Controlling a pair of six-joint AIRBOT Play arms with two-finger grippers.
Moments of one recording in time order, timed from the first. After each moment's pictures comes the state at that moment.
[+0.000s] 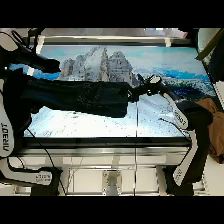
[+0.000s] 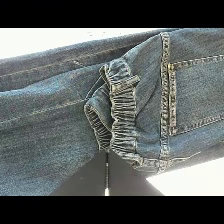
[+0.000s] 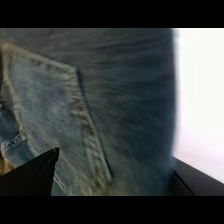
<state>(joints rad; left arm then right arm) 0.03 -1.53 1.83 1.22 -1.39 -1.26 0.17 -2.01 1.55 -0.54 1.09 1.43</state>
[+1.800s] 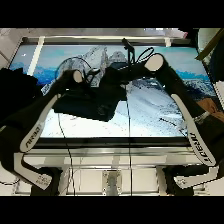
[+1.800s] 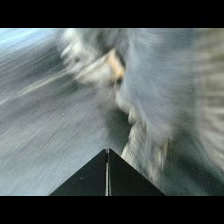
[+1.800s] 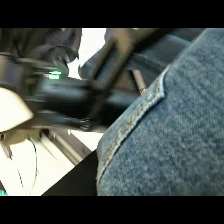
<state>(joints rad) -0.34 -1.67 1.52 1.26 -1.21 -1.35 0.47 -1.56 1.66 -0.81 0.99 1.60</state>
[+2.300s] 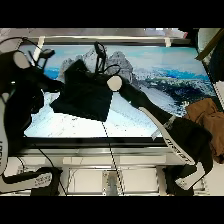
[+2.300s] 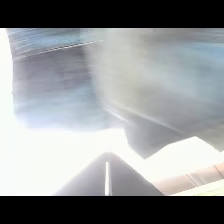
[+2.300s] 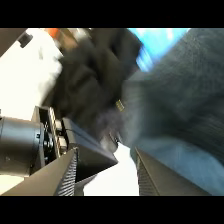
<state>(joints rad) 0.01 -1.34 1.52 1.42 -1.44 -1.32 0.76 -1.73 1.75 -0.76 0.39 1.51</state>
